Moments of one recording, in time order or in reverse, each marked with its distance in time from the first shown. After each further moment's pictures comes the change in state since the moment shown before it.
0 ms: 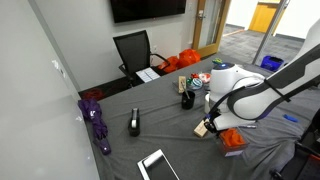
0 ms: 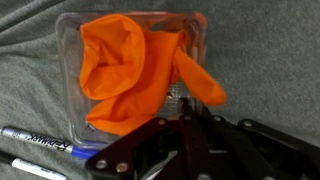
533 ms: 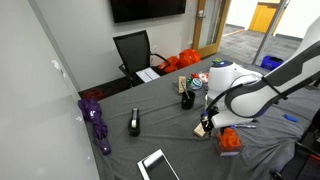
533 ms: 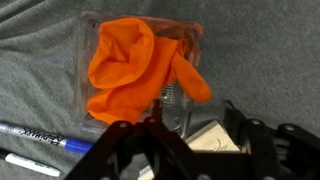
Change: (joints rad) arm 0.008 0.000 -0.007 0.022 0.016 -0.004 -0.016
